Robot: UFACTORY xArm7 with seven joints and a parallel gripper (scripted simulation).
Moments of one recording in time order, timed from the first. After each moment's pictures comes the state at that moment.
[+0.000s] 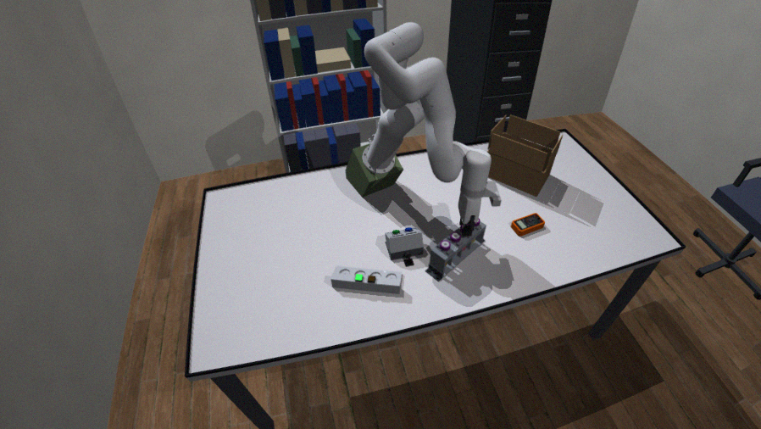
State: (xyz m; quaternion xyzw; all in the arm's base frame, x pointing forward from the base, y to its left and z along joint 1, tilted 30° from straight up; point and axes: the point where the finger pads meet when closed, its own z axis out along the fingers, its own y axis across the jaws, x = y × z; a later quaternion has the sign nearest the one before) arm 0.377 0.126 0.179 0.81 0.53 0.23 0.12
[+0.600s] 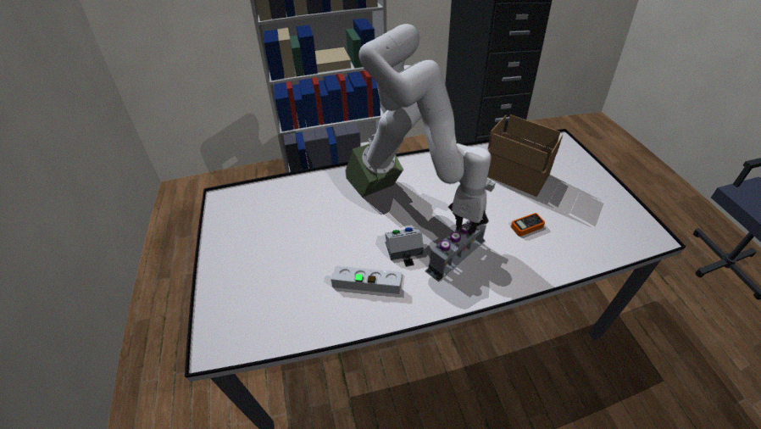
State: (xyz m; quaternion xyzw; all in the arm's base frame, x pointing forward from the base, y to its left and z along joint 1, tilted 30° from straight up) arm 0.377 0.126 0.179 0.48 0.83 0.15 0.23
